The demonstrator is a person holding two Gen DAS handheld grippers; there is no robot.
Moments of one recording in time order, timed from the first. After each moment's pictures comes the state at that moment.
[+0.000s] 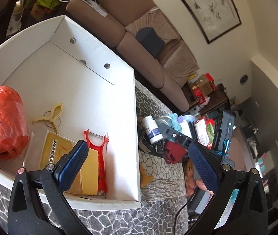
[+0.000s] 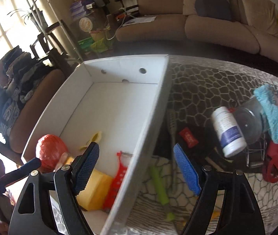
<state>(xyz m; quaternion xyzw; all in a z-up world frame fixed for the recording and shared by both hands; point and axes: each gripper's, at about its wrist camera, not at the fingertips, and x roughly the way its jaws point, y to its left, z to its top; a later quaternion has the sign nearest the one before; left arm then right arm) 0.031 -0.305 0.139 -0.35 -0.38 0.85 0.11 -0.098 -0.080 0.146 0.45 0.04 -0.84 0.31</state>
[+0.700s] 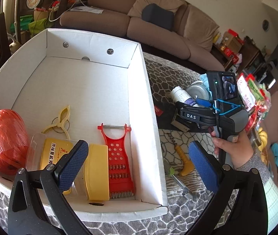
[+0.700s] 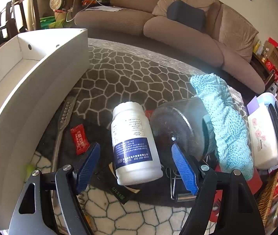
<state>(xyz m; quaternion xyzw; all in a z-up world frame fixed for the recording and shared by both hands) 0.014 -0.212 0.134 -0.43 -0.19 0.88 0.03 -0.175 -0.047 0.061 0.43 0.21 -0.86 0.19</state>
